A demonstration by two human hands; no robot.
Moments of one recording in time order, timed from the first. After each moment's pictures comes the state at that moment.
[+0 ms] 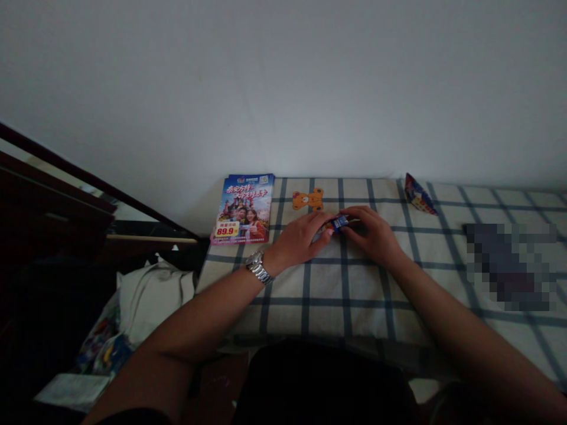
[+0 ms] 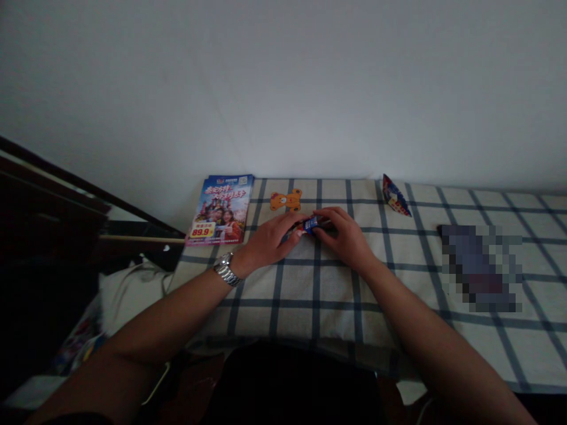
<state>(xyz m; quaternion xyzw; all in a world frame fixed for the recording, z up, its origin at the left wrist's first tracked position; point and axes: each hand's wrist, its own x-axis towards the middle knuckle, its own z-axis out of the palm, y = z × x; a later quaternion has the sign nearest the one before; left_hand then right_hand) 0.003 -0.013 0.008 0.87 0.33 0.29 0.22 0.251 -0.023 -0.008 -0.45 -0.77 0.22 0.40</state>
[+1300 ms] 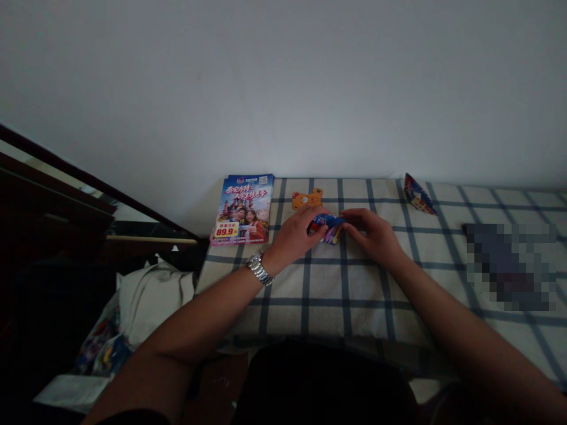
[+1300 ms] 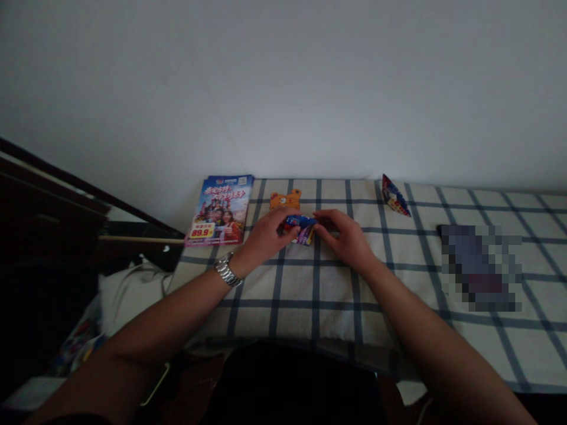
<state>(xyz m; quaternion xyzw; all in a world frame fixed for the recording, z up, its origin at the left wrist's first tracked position) 0.005 -0.006 0.002 0.82 0.38 0.36 0.23 0.251 -0.026 -0.010 -0.46 -0.73 0.28 0.42</state>
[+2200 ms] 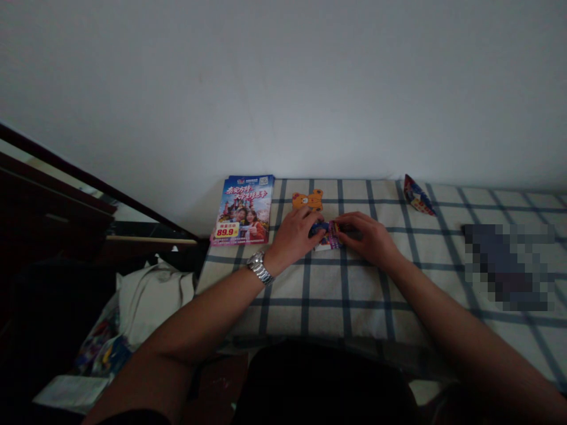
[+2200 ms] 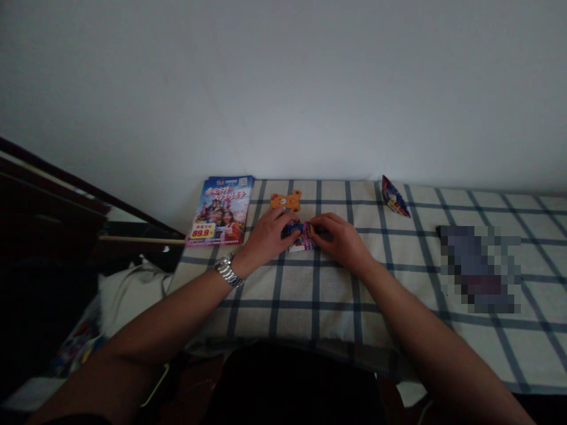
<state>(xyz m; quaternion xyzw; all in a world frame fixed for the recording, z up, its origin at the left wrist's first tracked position) 0.003 -0.002 -0.010 0.86 0.42 0.27 0.10 0.245 -0.024 -0.005 -0.43 -0.80 0.21 0.37</state>
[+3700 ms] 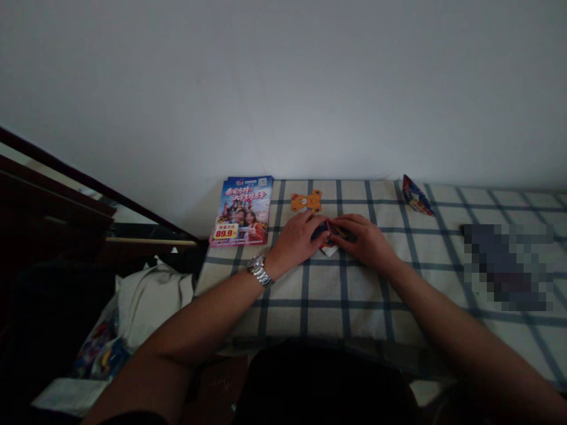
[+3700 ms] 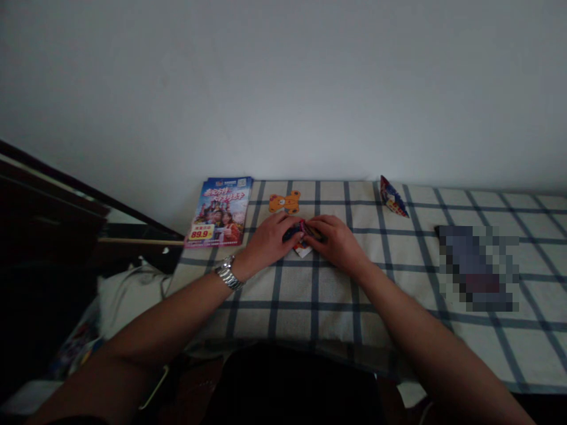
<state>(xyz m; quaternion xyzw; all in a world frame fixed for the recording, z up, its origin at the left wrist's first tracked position) 0.008 -0.010 -0.008 0.87 0.42 0.25 0.11 0.240 -0.024 -0.013 -0.43 -0.82 0.14 0.34</state>
